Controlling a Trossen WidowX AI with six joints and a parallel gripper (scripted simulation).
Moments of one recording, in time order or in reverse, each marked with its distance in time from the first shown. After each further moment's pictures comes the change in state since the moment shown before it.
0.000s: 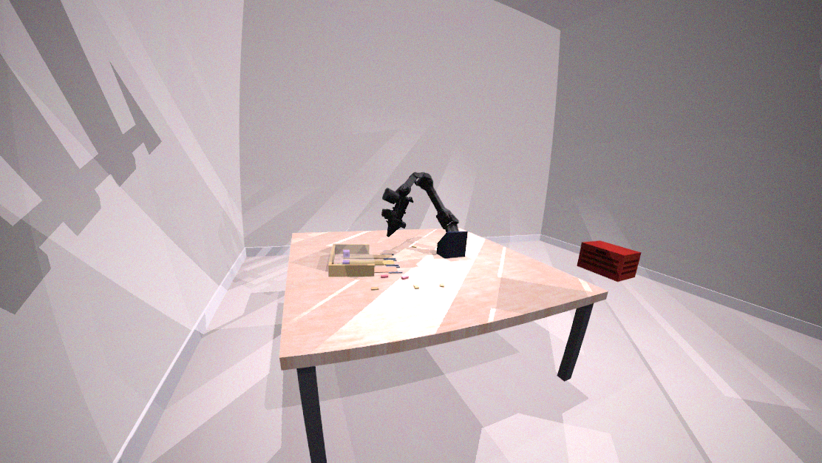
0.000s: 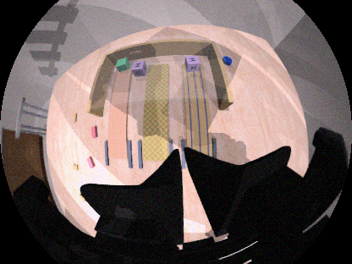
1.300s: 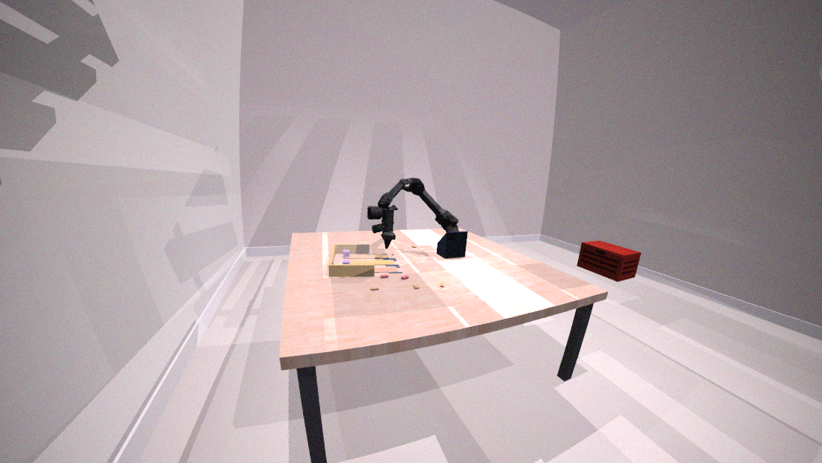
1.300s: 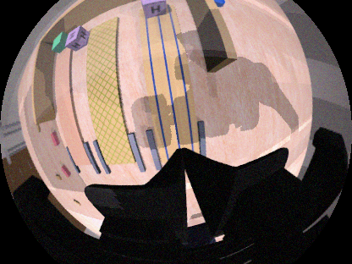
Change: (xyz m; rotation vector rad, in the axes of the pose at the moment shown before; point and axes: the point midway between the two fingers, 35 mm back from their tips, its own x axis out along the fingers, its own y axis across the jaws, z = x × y) arm 0.068 -0.046 -0.022 0.136 0.378 -0.056
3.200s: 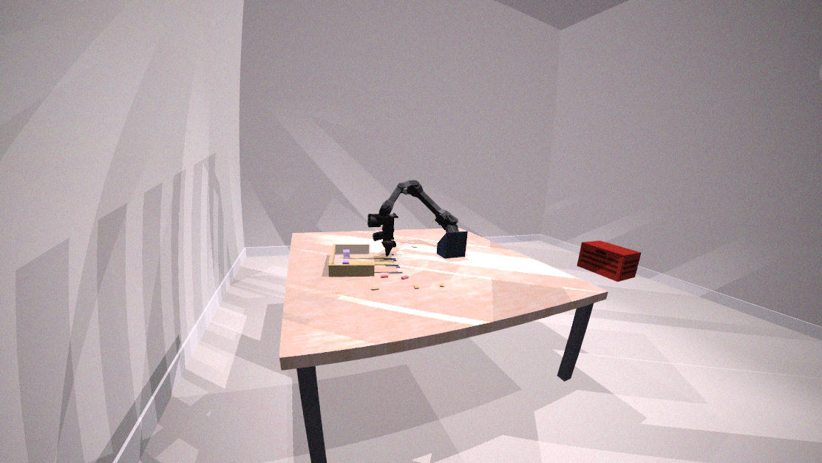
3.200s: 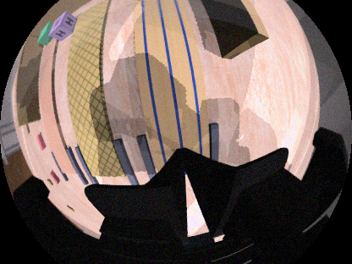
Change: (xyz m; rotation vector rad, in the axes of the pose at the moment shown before) arm 0.040 0.000 -0.005 -0.007 0.008 0.000
